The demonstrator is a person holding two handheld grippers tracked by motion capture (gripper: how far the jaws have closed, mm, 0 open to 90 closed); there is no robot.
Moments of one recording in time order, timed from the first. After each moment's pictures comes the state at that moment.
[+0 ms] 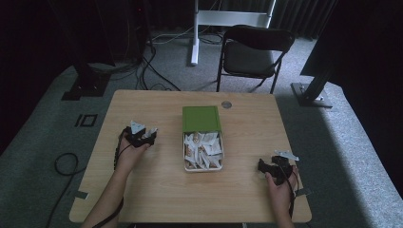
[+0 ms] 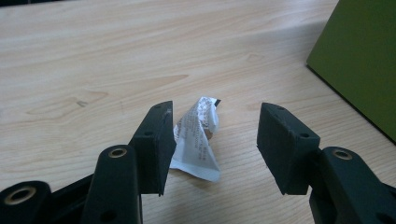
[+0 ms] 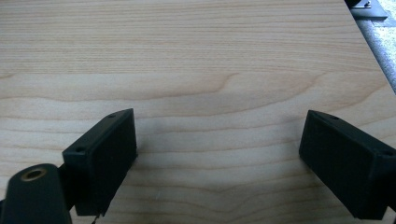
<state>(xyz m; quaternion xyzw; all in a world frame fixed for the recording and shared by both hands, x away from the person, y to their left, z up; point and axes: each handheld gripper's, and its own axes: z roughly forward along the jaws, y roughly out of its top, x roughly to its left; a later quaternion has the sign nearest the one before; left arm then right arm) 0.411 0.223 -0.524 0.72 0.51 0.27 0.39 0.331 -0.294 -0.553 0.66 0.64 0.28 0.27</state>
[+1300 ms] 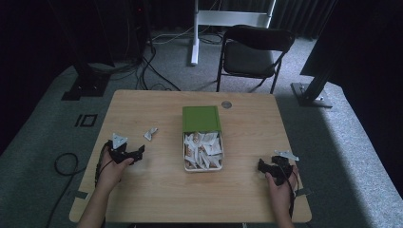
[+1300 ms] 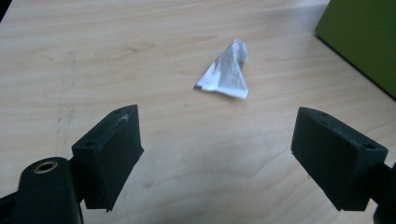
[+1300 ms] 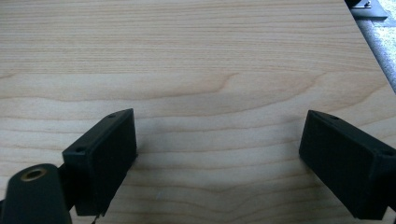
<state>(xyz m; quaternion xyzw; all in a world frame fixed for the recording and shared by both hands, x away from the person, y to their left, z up) 0.351 0.267 -0.524 0.71 0.53 0.27 0.38 0.332 -0.294 -0.553 0.66 0.64 0.28 0.27</state>
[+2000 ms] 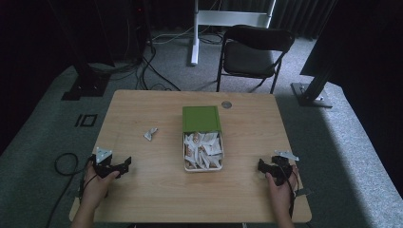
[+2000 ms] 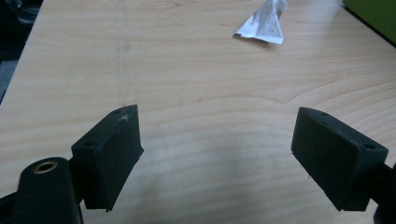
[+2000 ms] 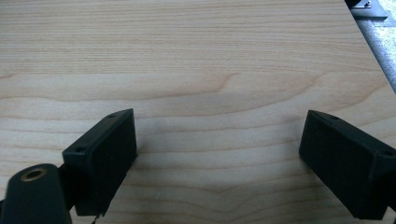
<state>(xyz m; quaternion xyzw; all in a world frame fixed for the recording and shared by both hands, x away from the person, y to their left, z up) 0.306 0.306 -0.536 0.68 0.57 0.26 0.37 0.331 -0.294 -0.553 0.66 0.64 0.28 0.27</state>
